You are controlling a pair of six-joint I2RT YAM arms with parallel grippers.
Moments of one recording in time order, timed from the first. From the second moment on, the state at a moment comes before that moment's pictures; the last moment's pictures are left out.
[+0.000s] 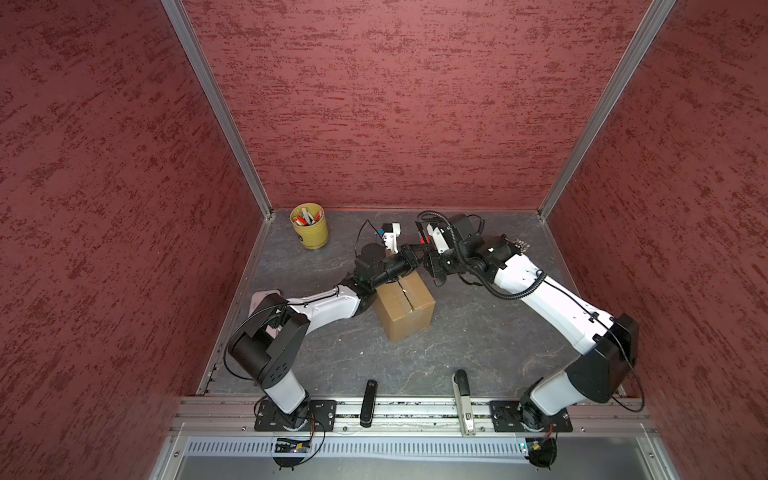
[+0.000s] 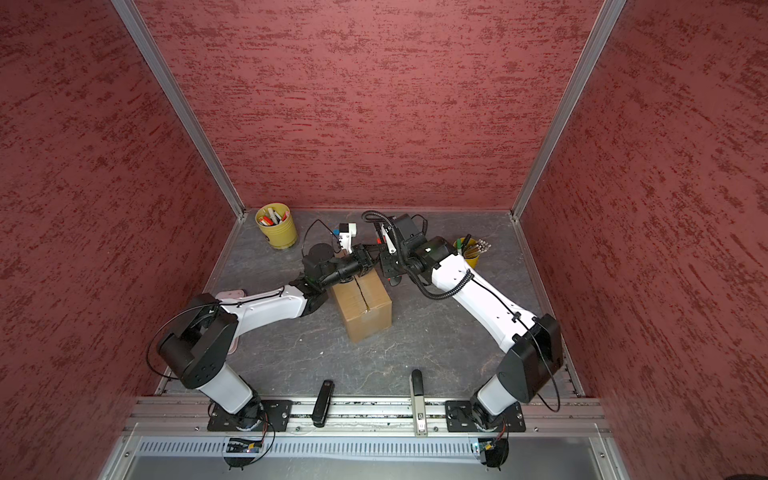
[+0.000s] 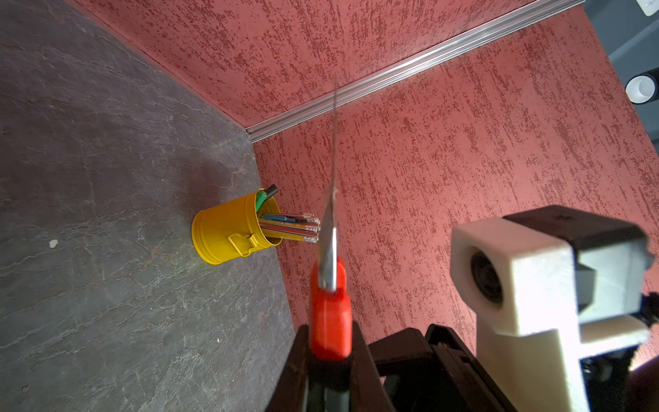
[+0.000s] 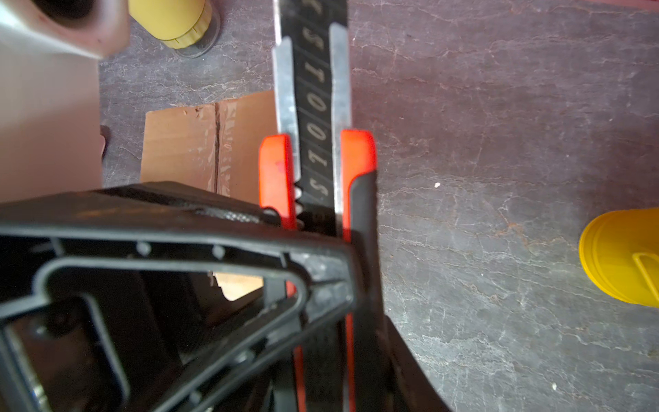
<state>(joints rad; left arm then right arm) -0.65 1.64 0.91 0.73 0.36 -1.21 0.63 1.56 1.51 -0.83 -0.01 0.31</state>
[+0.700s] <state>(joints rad) -0.66 1.42 0.83 0.50 0.34 -1.10 0.62 1.54 1.45 -0.86 0.00 0.32</state>
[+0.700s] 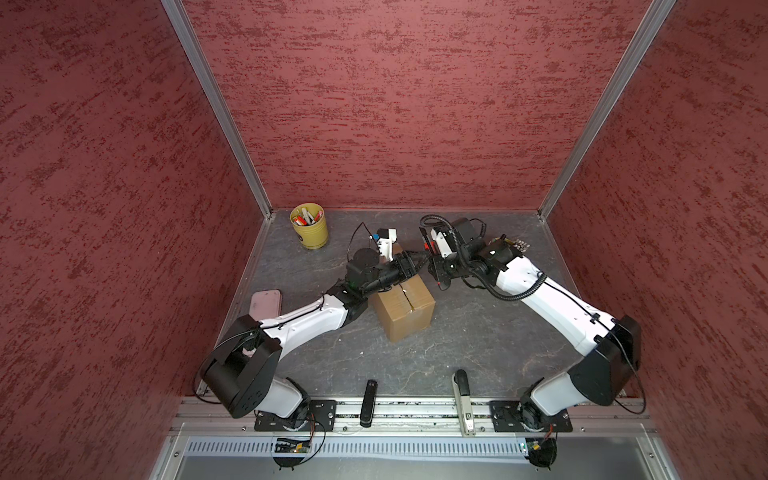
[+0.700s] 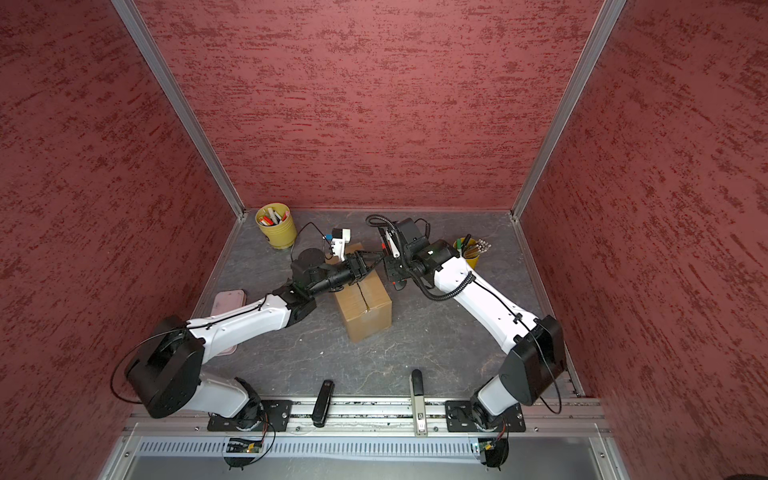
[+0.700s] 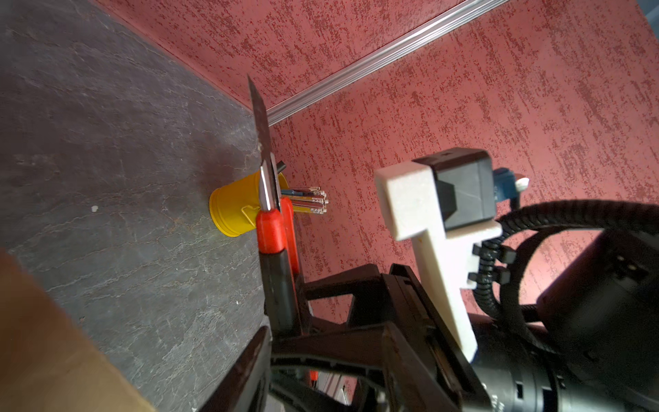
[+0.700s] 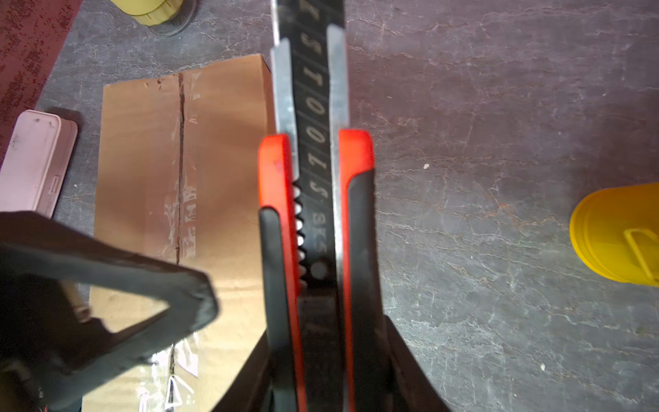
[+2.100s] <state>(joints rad) -0.57 1.04 0.81 -0.37 0.07 -0.86 1.14 1.34 1.31 -1.40 0.20 0.82</state>
